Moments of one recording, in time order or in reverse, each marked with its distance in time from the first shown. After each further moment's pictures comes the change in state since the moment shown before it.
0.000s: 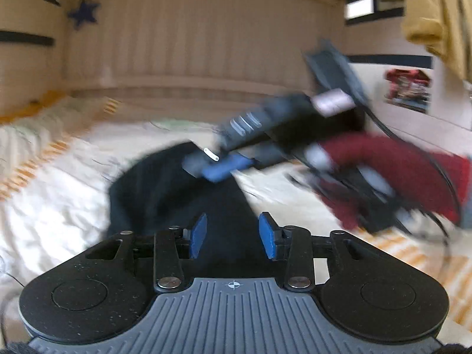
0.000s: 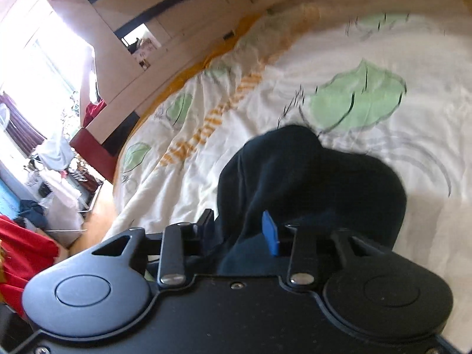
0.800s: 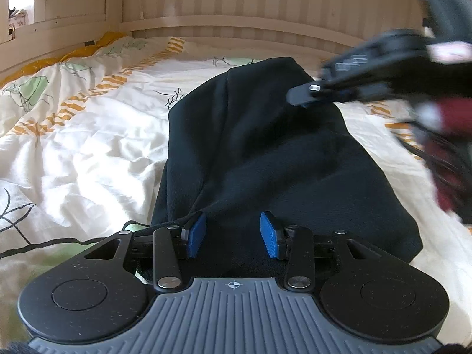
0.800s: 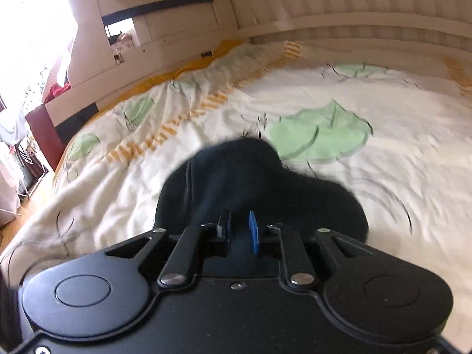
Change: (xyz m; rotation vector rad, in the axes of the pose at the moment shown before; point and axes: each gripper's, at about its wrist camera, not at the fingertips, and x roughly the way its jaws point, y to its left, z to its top) left arm 0.070 0.045 -0.035 -0.105 0.228 0.224; right arm 0.032 -0.004 -0.002 -0.178 -0.108 -0.220
